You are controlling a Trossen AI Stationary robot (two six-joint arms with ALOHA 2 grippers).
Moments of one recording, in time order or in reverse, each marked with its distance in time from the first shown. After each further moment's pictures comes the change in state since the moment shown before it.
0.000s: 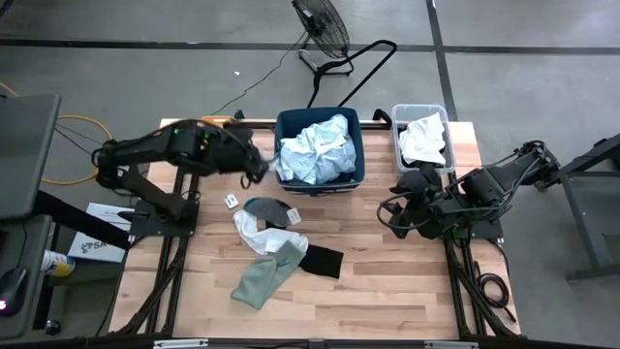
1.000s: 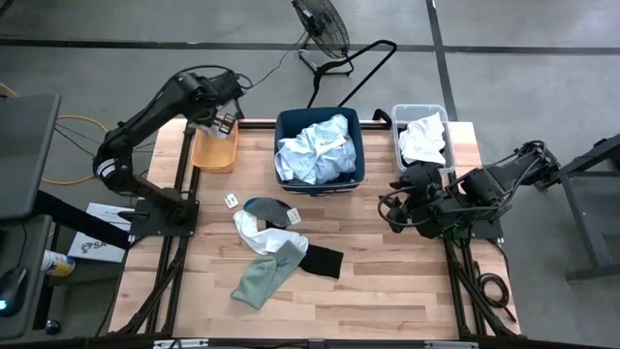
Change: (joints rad) left arm 0.805 -0.013 -0.271 0.013 0.072 0.400; right arm -0.005 0.000 0.000 0.004 0.075 0.089
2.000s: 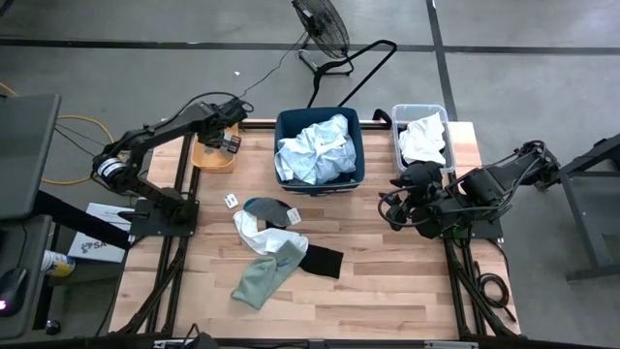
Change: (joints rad) left arm 0.088 0.006 -0.515 0.468 0.092 -0.009; right arm 0.000 0.000 0.000 -0.004 0.044 -0.006
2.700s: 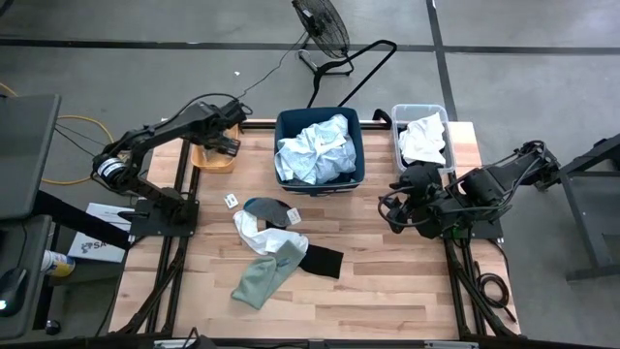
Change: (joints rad) left arm -0.001 0.000 0.005 -0.062 0.060 -0.024; right arm 0.000 0.000 0.000 0.008 -0.059 0.023
